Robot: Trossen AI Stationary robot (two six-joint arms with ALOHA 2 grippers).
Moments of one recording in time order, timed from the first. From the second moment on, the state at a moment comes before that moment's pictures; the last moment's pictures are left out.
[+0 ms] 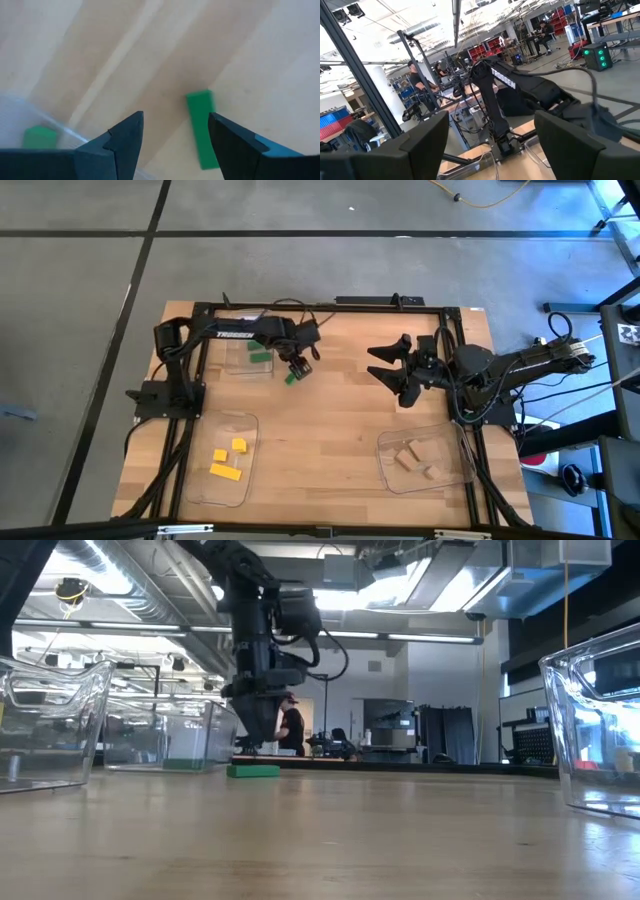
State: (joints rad) left arm 0.34 1.83 1.29 -0.75 -0.09 -0.28; right arm 0.24 1.00 0.85 0.33 0.39 0.38
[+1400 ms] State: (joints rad) left arm 0.32 2.12 1.55 -0.93 0.02 -0.41; right arm 0.24 1.00 0.84 0.30 0.39 0.38
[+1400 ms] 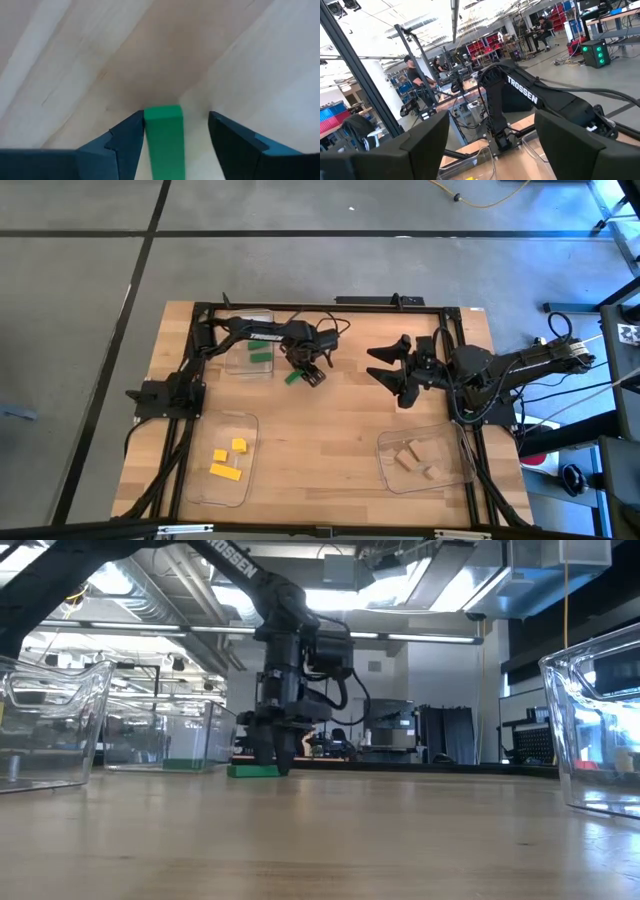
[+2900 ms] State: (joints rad) left arm 0.02 0.99 0.80 0.34 0.00 -0.29; right arm 0.24 1.00 0.84 0.19 0.39 0.20
